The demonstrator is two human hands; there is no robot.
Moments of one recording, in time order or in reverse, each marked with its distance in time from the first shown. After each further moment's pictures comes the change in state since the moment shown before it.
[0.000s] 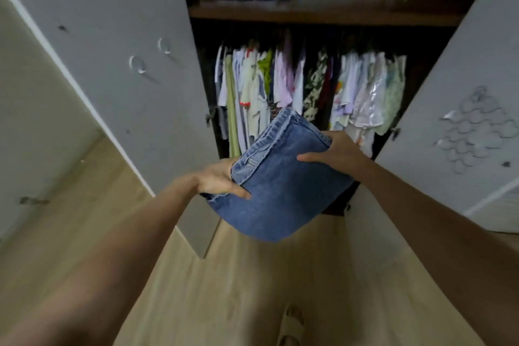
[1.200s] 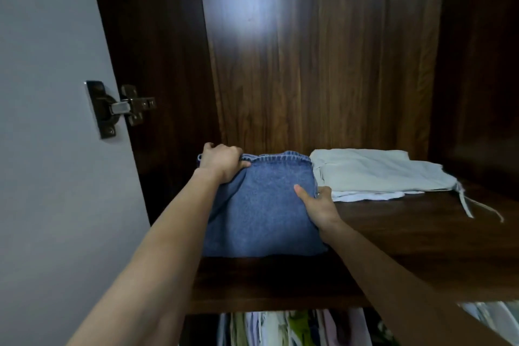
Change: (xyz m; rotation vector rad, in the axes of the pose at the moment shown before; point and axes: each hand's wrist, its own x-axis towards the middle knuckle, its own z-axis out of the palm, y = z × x) left_hand 0.384 0.119 -0.555 0.971 0.768 0.005; right_hand 0.540 -0.175 -0.106 0.497 0.547 0.048
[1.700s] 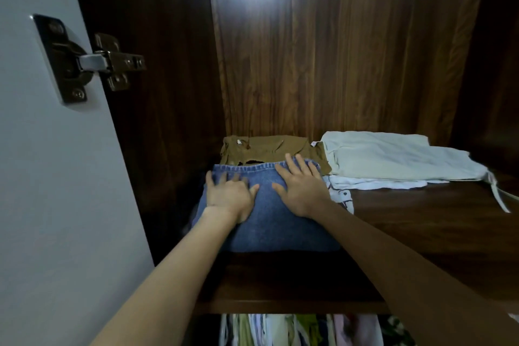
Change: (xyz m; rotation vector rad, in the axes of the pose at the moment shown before) left_hand -0.044 0.016 0.090 -0.028 -0.178 -0.125; right_hand 0.043 0.006 0.046 -1.272 -0.192 -0.552
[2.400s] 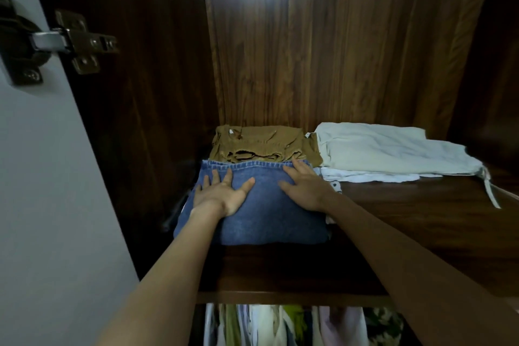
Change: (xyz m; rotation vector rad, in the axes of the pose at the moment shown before) left_hand 0.003 0.009 0.019 -0.296 -0.262 -0.210; right_hand -0.010 0.038 -0.001 0.249 -0.227 0.029
